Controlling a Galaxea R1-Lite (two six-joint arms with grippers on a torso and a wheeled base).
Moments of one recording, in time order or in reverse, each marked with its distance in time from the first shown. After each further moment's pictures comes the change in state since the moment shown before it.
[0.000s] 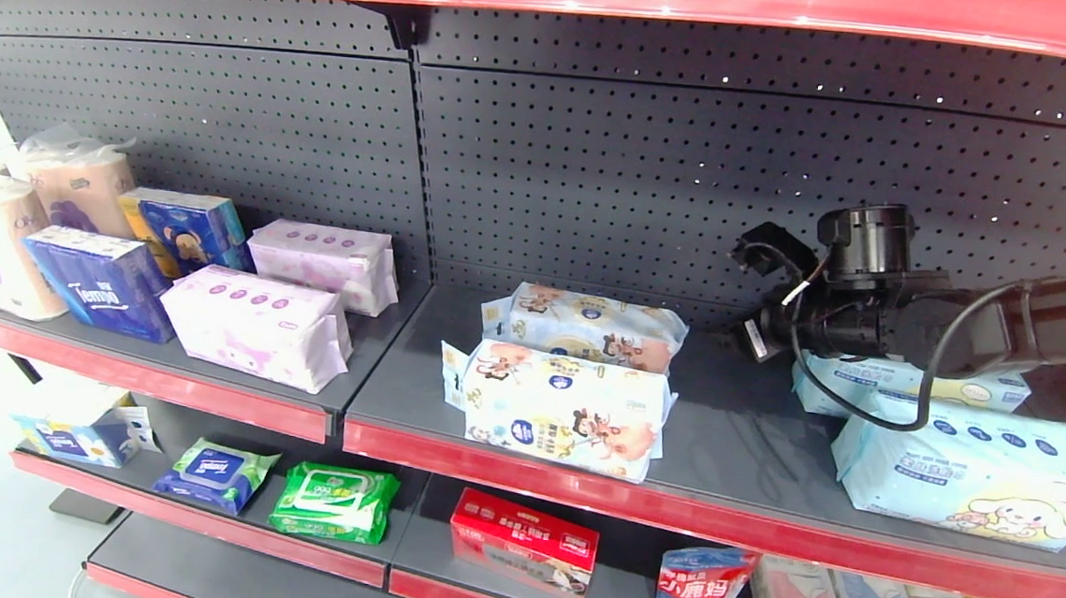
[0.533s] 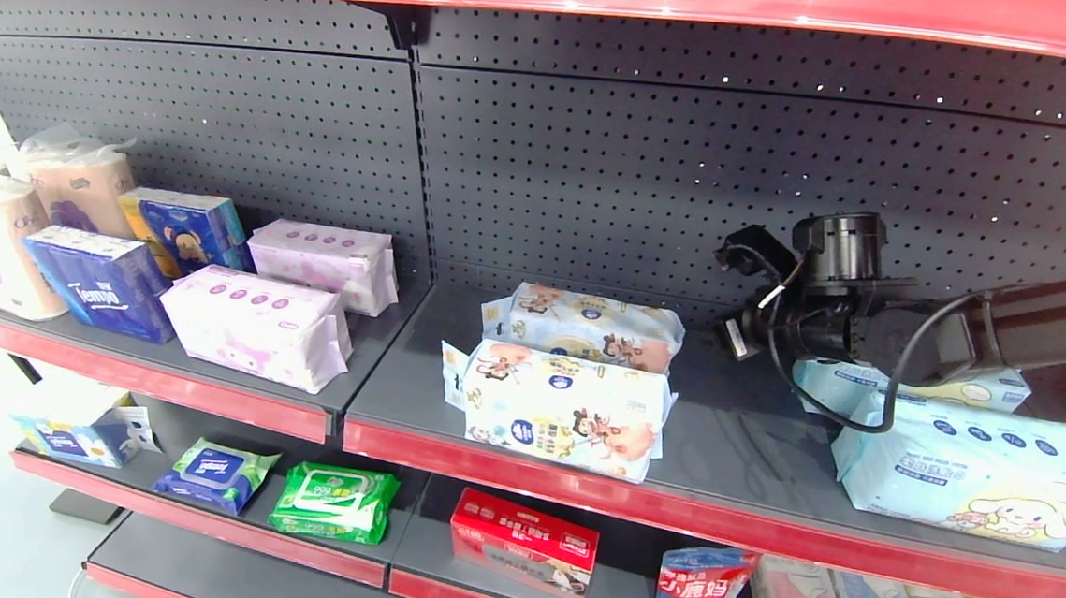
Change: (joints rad) left arm 0.000 0.000 0.000 0.000 0.000 0.000; right arm 0.040 0.041 -0.004 -0.058 -0.075 0.062
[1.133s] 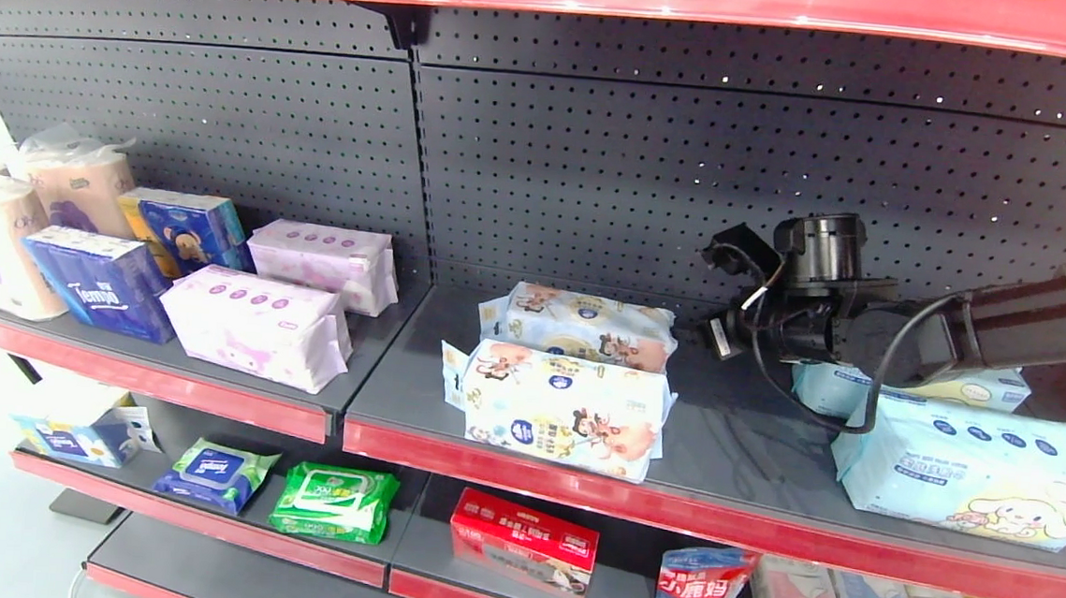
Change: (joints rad) left arm 0.000 0.000 0.000 0.000 0.000 0.000; right arm 0.037 0.015 -0.017 0.001 -0.004 0.046
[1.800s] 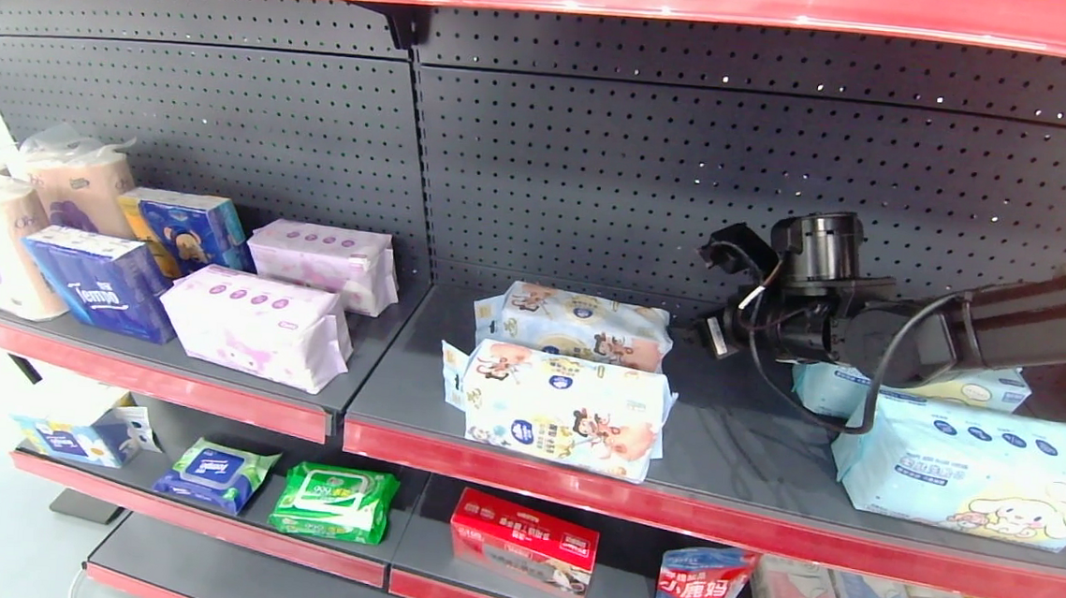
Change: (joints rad) left arm 0.000 0.000 0.000 0.000 0.000 0.000; right arm 0.007 -0.009 0.004 0.000 -0.004 0.019
